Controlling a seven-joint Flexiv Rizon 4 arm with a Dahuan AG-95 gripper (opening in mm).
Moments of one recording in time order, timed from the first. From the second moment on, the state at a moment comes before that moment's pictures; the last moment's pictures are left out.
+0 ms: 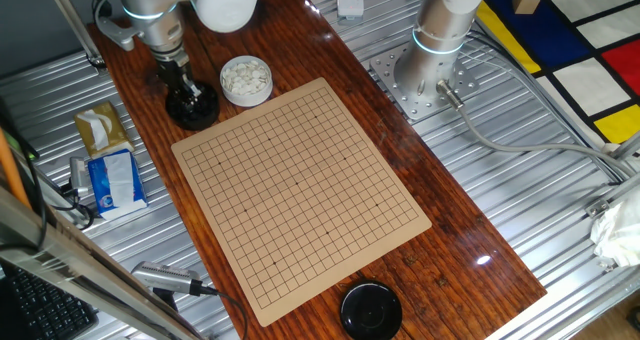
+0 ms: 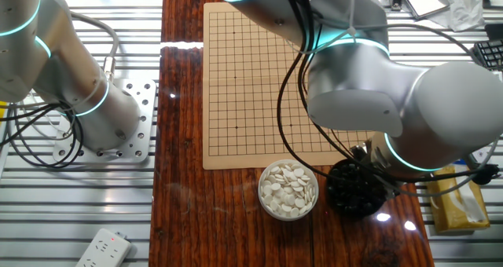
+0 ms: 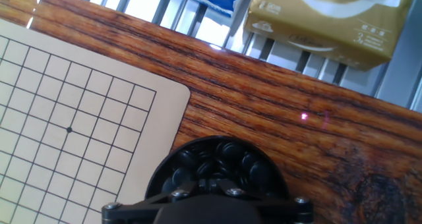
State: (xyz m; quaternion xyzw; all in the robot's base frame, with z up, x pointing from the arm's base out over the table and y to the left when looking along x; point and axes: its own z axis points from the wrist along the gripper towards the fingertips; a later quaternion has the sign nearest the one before) arm 0.599 -0.163 0.054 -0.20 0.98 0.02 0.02
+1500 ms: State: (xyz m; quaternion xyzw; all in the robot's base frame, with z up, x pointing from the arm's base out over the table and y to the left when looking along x) arm 0.601 -0.167 0.063 -0.21 0.98 0.03 0.03
